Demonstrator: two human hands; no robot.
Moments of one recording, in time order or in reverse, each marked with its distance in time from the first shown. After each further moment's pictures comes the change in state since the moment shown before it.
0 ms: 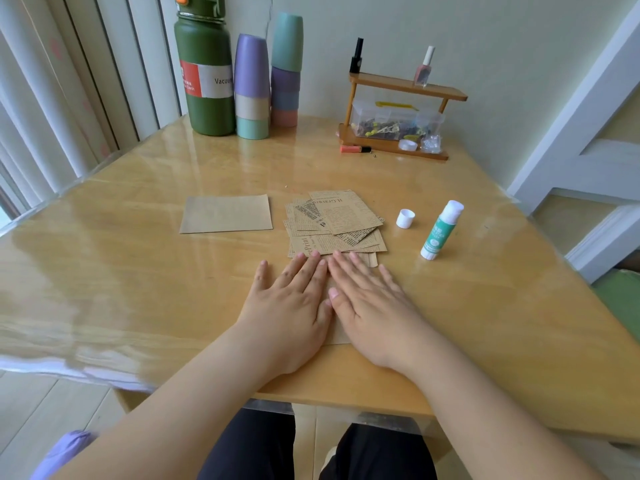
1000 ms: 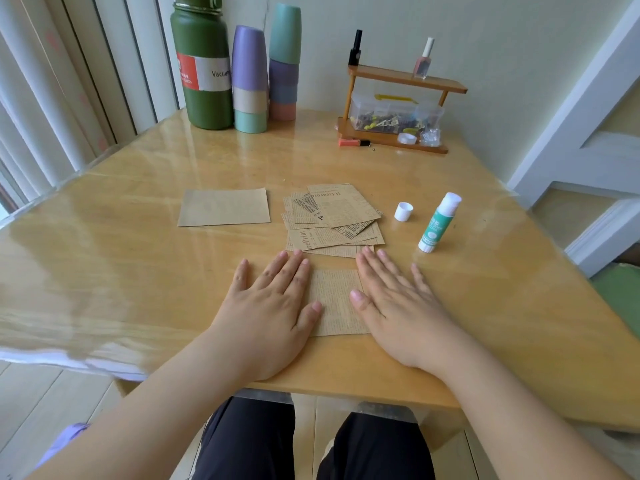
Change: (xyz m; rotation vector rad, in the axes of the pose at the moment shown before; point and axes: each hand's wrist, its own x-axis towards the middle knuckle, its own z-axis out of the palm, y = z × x) left_hand -0.017 -0.014 0.007 0.025 0.033 -0.001; right_hand -0.018 0.026 -0.002 -0.058 -0.045 0.090
